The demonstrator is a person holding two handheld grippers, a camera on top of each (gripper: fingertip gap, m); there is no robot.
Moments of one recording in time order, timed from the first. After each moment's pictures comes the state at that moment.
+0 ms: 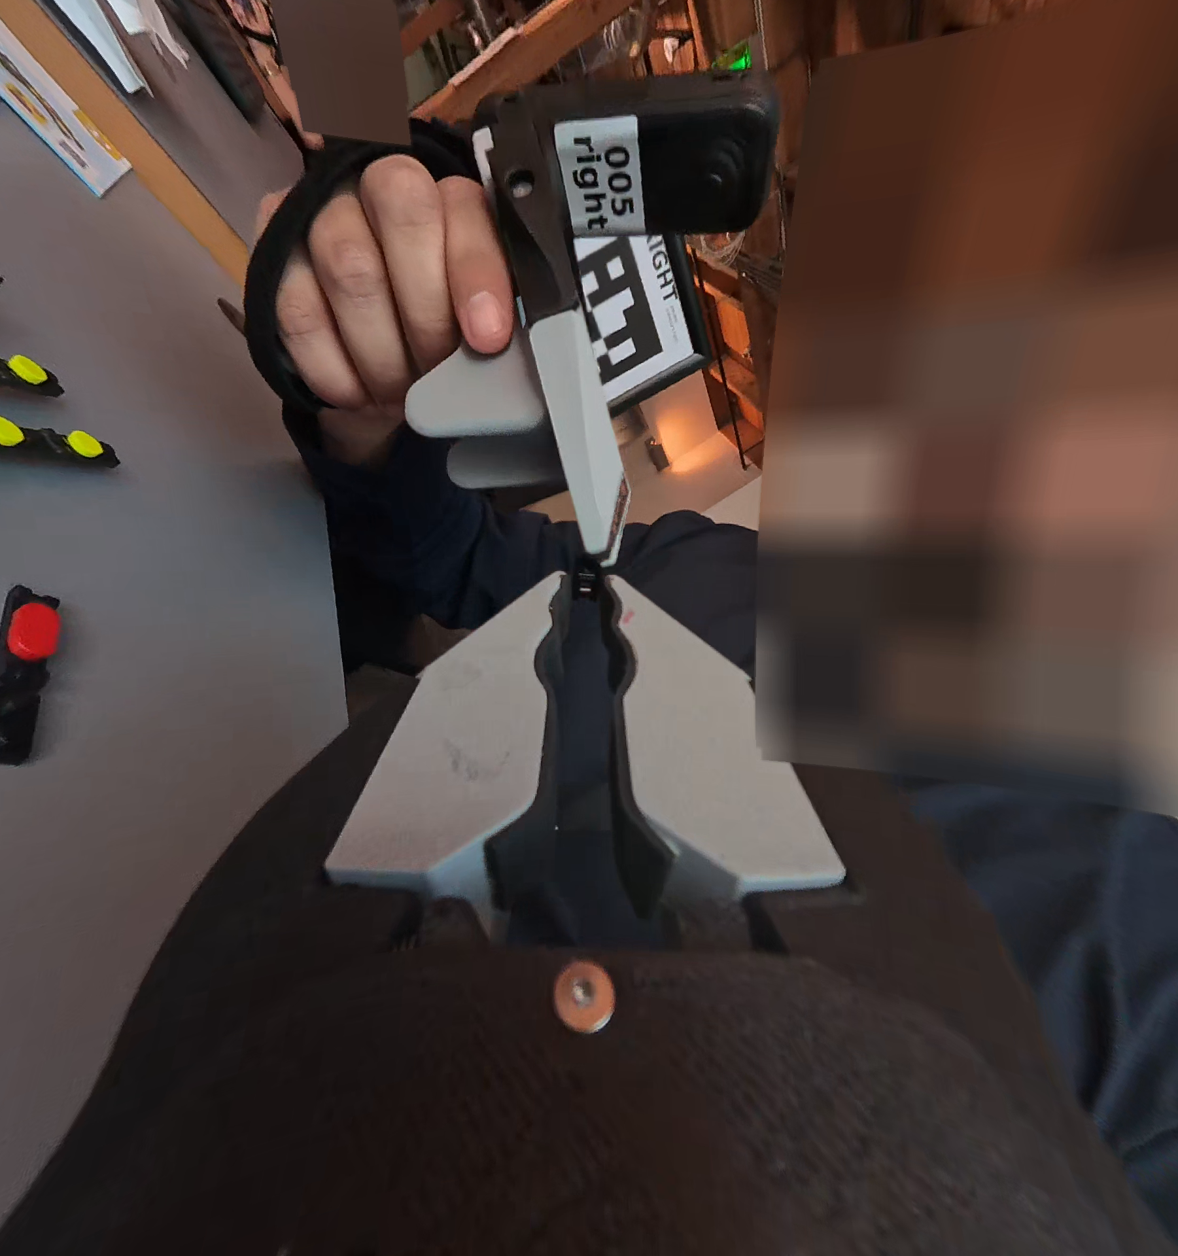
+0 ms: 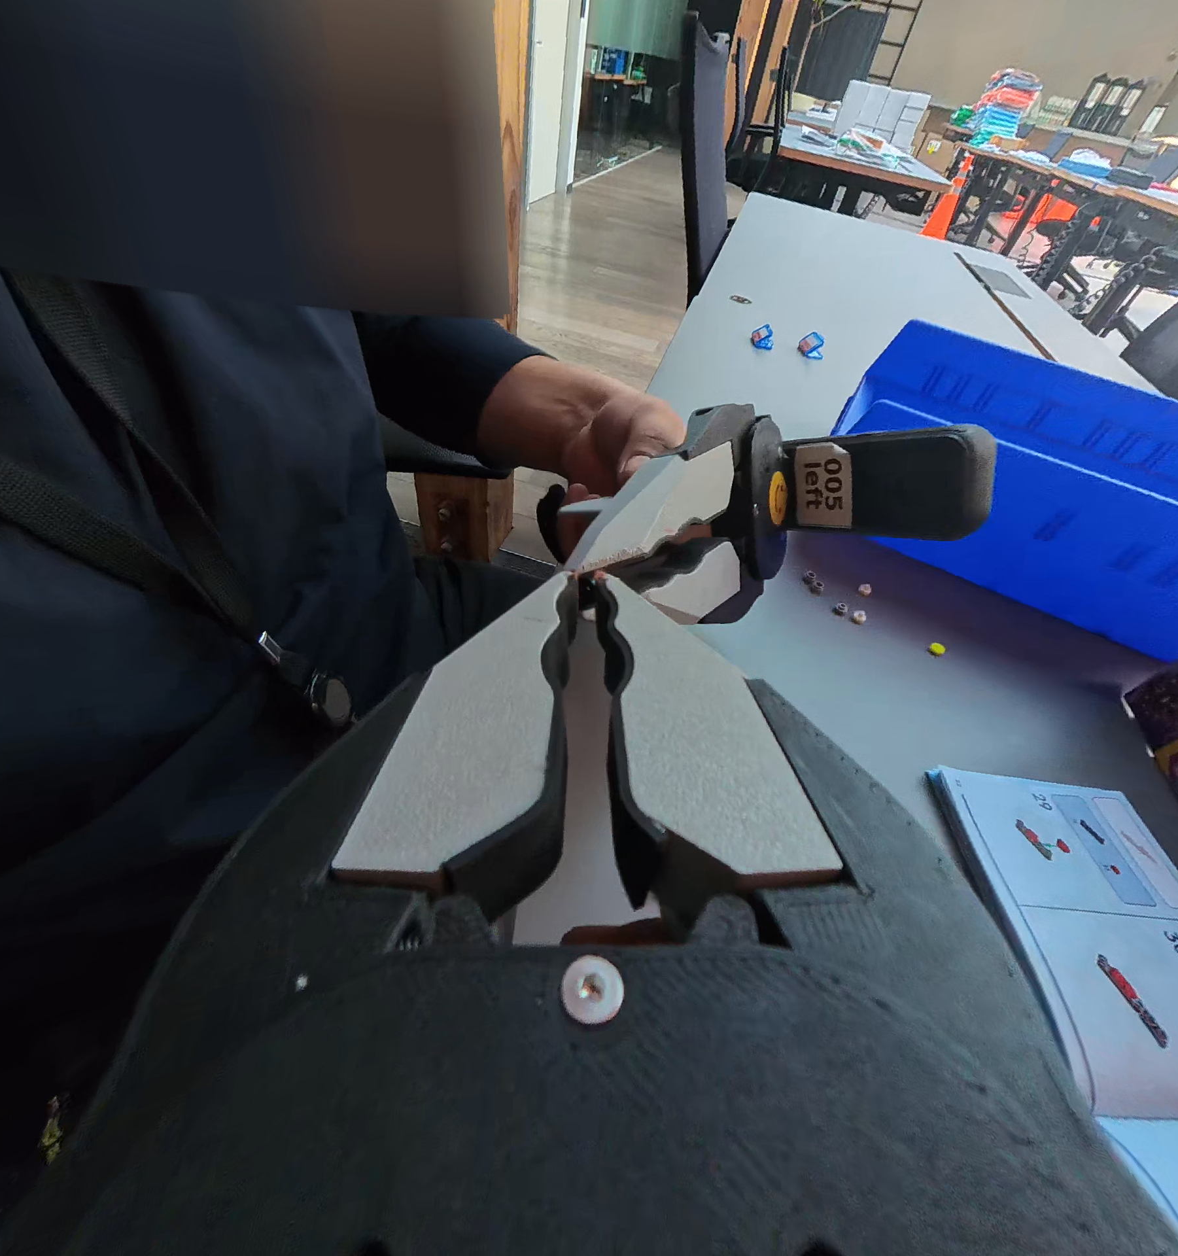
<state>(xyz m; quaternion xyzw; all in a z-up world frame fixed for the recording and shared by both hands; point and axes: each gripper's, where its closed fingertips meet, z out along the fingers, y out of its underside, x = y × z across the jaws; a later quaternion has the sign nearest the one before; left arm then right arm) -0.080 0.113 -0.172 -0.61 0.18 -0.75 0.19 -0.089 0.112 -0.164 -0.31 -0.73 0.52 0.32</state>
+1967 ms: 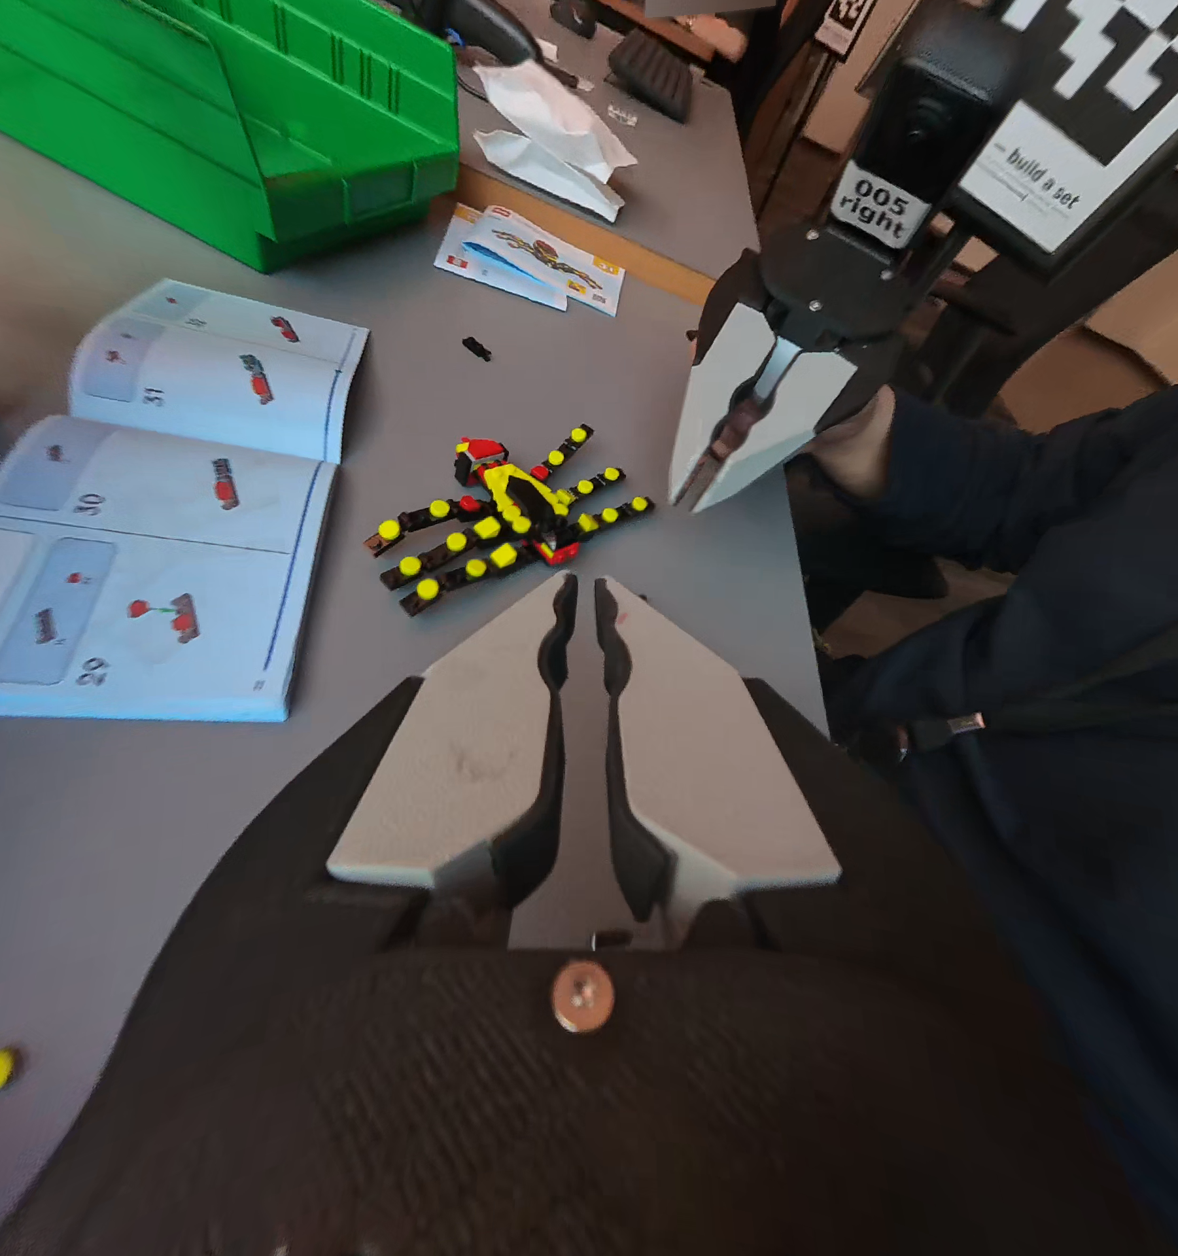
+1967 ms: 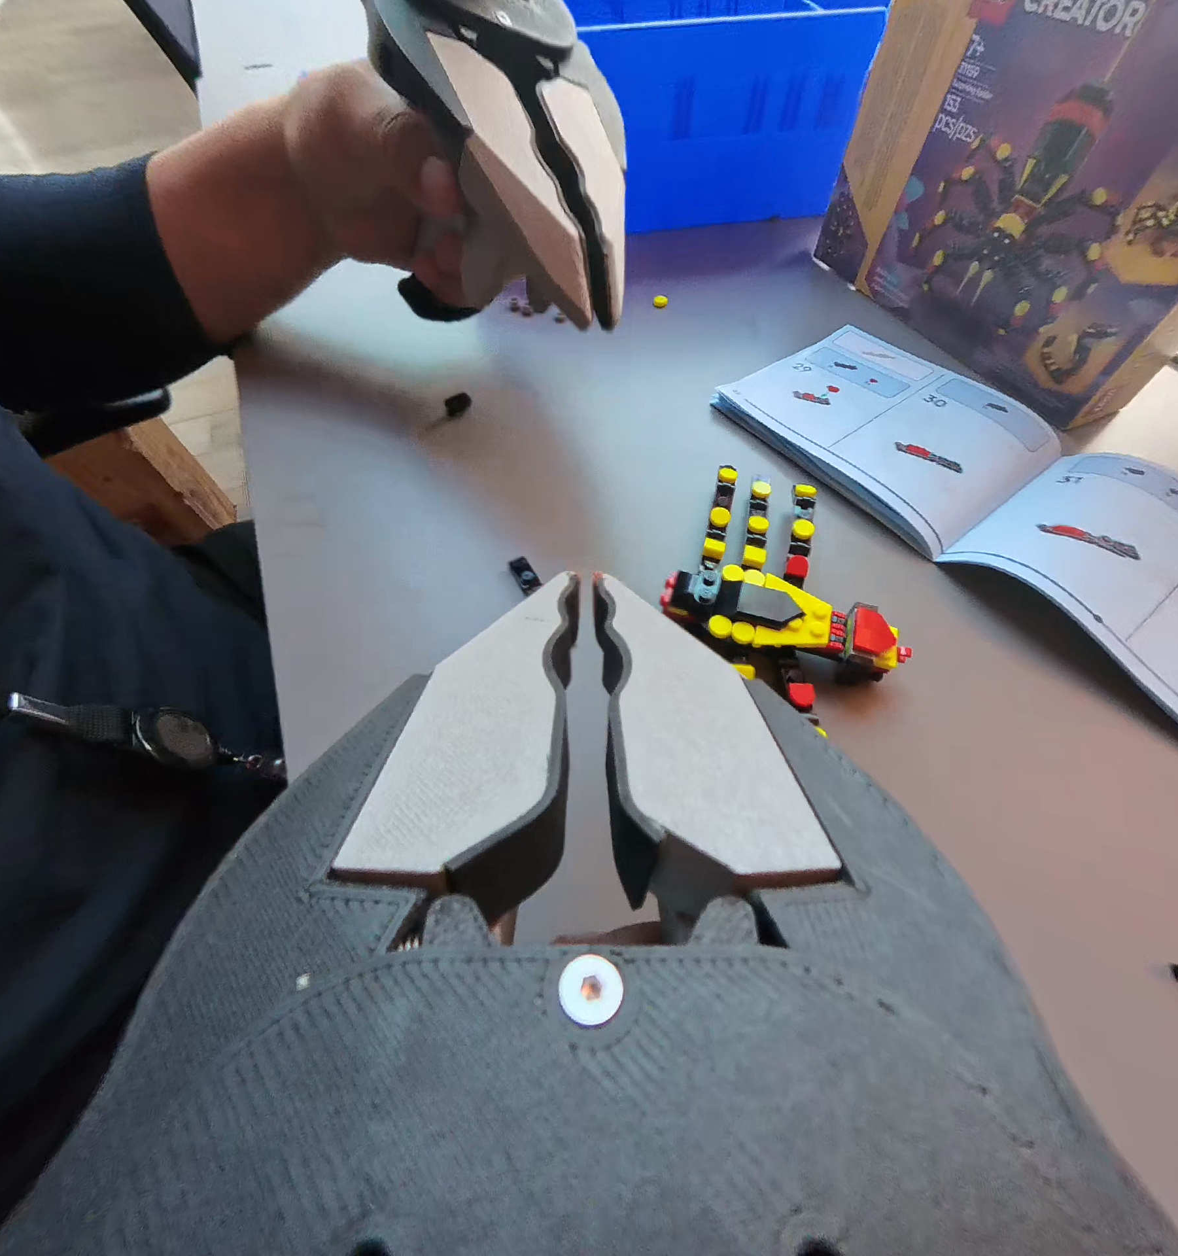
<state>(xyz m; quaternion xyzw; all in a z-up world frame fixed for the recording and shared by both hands) -0.158 0.202 -0.211 -0.75 0.34 -0.40 0.41 -0.075 0.193 -0.239 -0.61 -0.59 0.39 0.38</state>
